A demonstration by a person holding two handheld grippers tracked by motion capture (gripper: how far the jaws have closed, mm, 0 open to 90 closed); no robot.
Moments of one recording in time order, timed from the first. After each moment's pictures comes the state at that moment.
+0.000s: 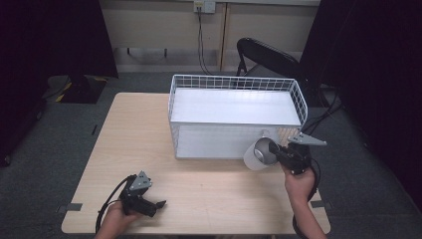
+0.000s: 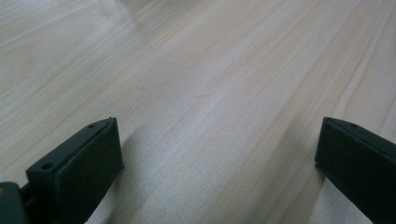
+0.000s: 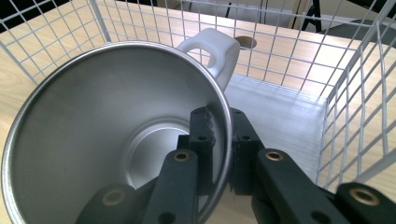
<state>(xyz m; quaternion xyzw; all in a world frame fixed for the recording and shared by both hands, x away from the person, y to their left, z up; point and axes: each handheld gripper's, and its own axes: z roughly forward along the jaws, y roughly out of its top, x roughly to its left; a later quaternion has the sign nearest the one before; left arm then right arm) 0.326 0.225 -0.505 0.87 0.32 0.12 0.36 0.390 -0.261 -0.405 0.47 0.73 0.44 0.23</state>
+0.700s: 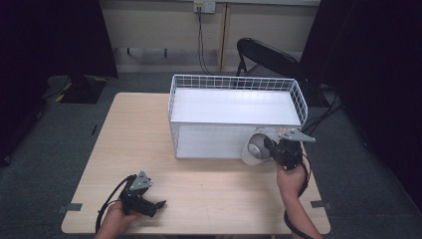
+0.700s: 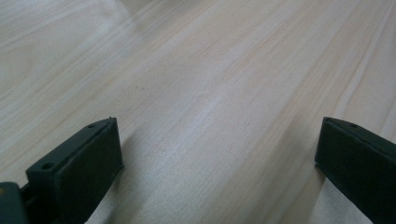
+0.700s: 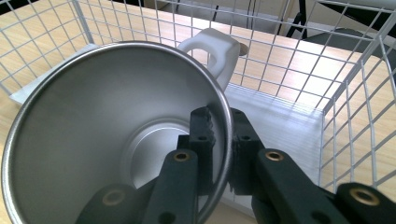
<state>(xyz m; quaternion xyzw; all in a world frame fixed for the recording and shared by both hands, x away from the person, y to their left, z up) 0.326 0.225 -0.505 0.87 0.32 0.12 0.36 0.406 -0.242 -0.411 0.47 0.73 0.42 0.26</state>
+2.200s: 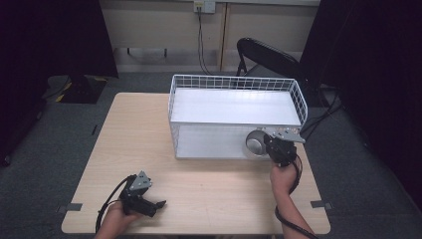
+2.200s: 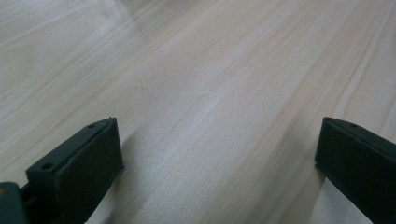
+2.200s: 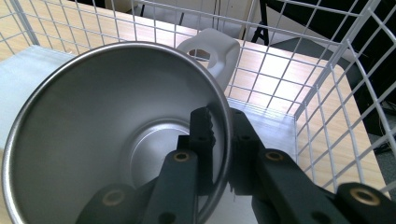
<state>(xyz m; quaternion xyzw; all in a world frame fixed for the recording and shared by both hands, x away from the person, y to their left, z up) 0.326 0.225 -0.505 0.87 0.32 0.12 0.36 0.422 -0.231 -0.430 0.49 0.71 0.39 0.33</state>
